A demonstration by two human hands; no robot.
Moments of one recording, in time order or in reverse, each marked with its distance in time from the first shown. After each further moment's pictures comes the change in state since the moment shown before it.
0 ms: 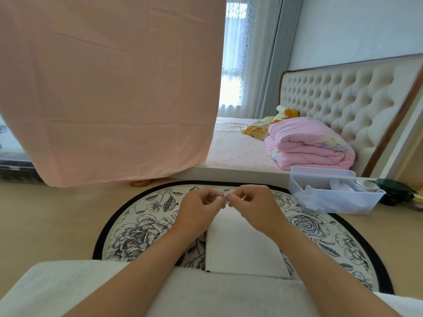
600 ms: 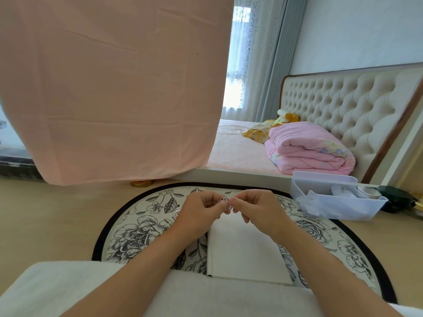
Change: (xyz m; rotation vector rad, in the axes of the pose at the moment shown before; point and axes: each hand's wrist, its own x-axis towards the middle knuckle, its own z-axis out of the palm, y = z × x) left_hand -0.002 0.005 -0.009 -0.145 -0.137 0.005; right_hand 0.002 0.002 -0.007 0.221 -0.147 0.160
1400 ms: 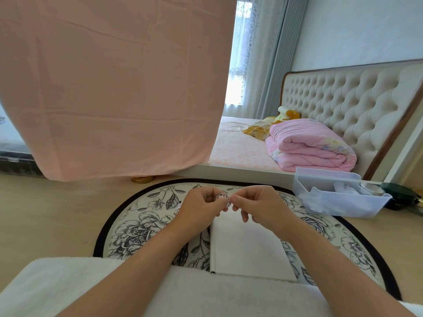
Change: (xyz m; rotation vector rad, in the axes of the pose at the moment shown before) left_hand 0.001 0.001 -0.003 0.032 0.026 -0.056; right_hand 0.001 -0.006 0.002 -0.015 -0.070 0.040
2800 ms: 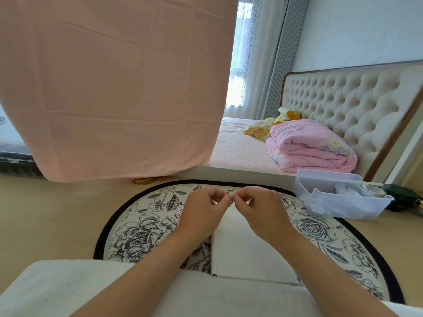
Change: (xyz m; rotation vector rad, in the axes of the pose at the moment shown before) left_hand 0.005 -0.009 0.011 0.226 0.160 0.087; right_hand -0.002 0.010 0.014 -0.498 0.321 -0.254
